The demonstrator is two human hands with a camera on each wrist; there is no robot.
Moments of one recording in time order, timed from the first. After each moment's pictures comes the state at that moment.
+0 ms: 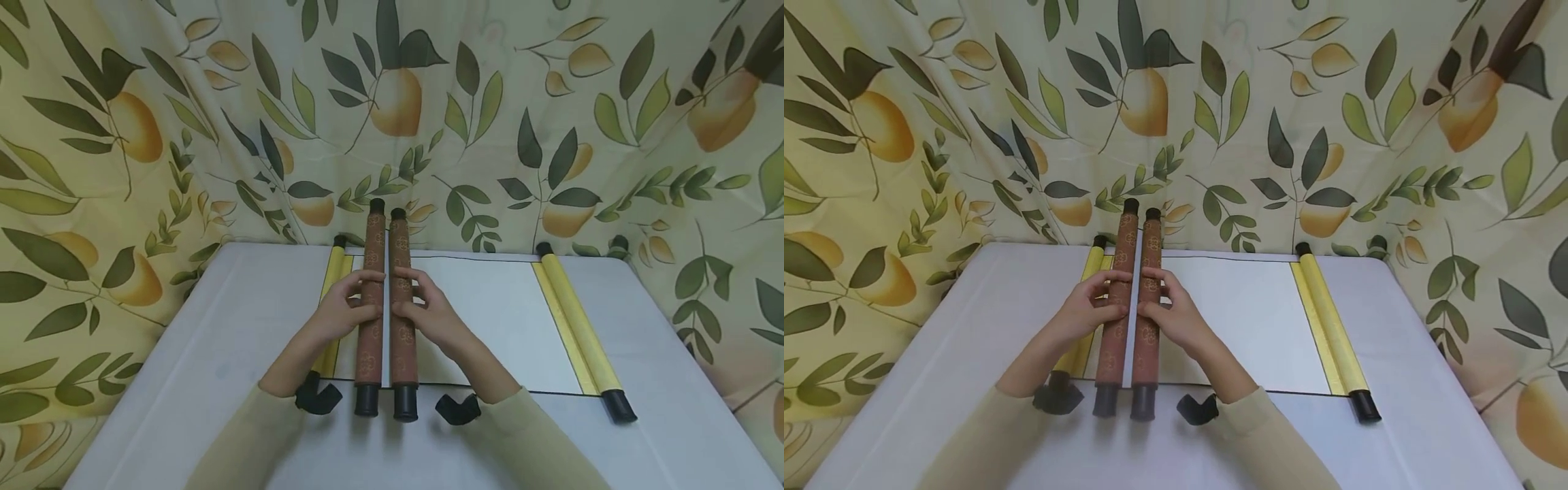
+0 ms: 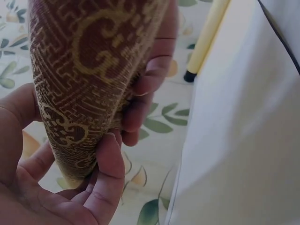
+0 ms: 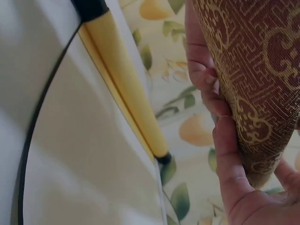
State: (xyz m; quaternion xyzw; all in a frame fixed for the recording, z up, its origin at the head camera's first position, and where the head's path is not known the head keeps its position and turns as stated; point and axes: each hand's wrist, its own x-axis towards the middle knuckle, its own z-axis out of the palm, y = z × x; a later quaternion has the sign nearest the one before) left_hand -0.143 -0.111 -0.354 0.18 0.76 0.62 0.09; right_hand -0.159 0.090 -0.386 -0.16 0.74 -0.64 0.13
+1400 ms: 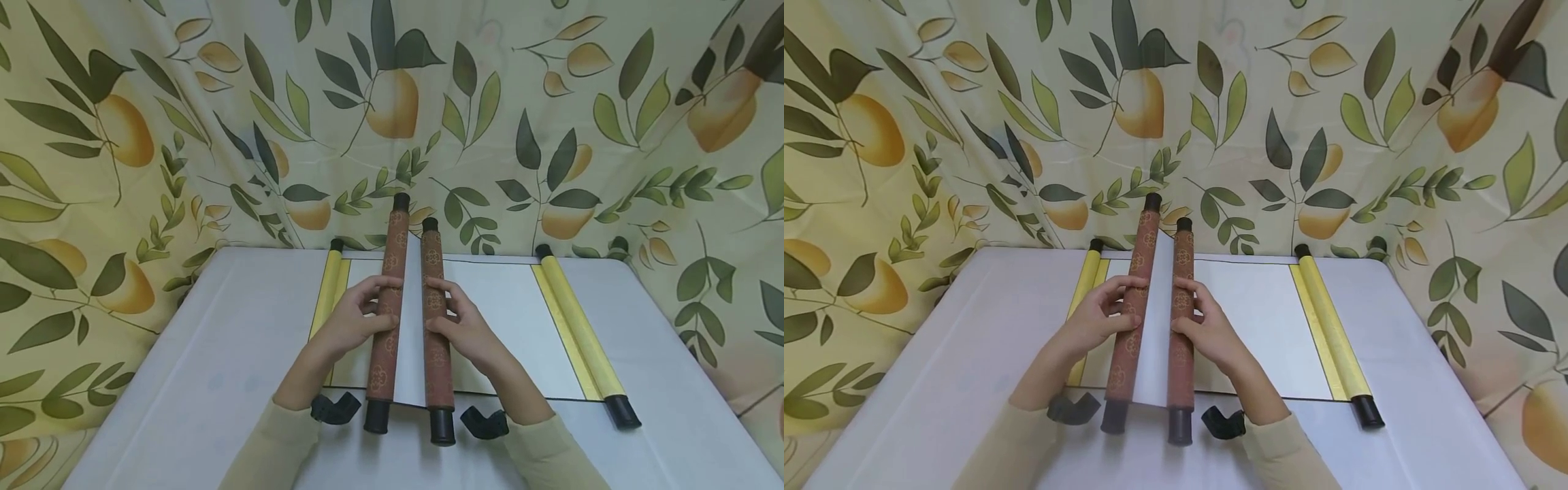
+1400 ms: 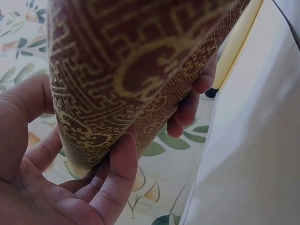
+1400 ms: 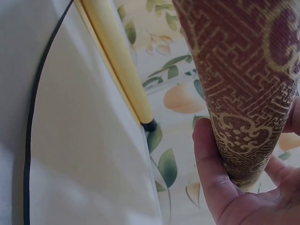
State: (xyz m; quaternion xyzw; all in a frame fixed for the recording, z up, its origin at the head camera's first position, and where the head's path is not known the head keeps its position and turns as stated) left_hand -0.137 -0.088 -0.350 0.22 0.75 0.63 0.09; right_hand -0.149 0.137 -0.394 -0.13 0.76 -0.62 0.10
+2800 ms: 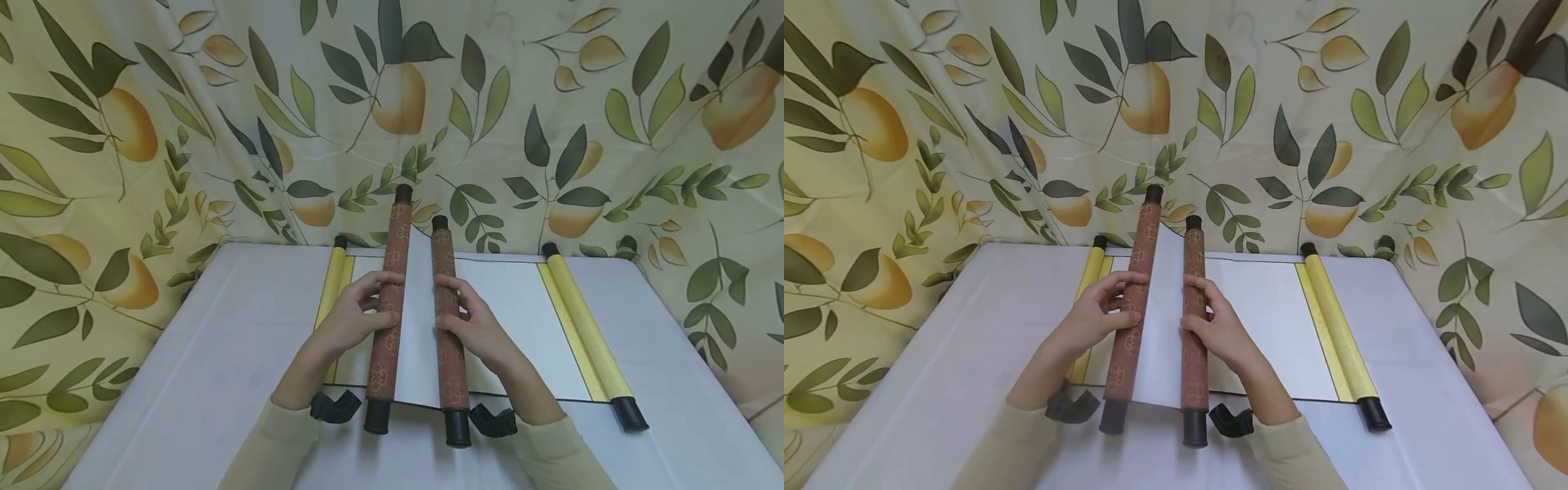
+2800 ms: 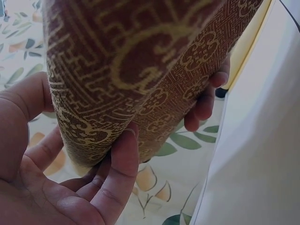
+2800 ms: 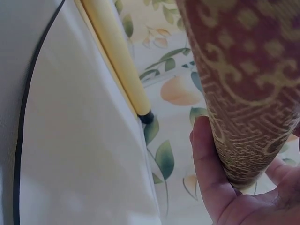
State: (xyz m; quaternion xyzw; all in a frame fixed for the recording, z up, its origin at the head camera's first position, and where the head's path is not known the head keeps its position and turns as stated) left_hand -0.136 -0.094 -0.341 0.23 0.75 0.62 0.08; right_hand -0.153 0.144 -0.395 -0.14 0.78 -0.60 0.09
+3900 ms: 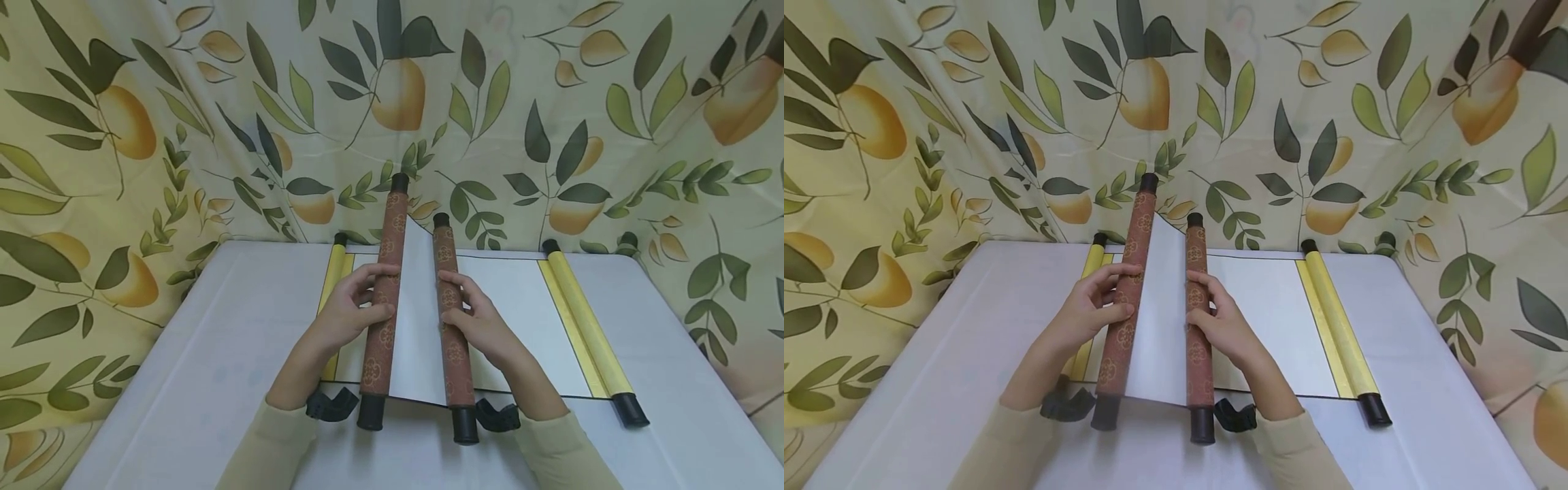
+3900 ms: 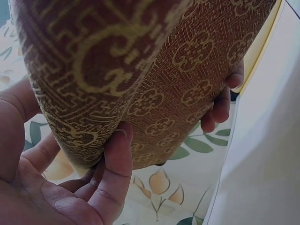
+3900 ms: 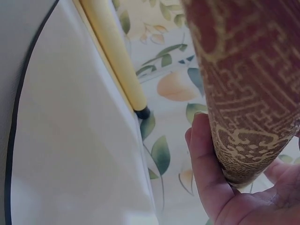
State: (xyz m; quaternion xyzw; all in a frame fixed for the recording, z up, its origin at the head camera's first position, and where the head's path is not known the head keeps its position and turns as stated) left_hand -0.132 -0.098 -0.336 0.22 0.73 0.65 0.06; right_hand -0.153 0.148 -0.392 -0.13 0.78 -0.60 0.10
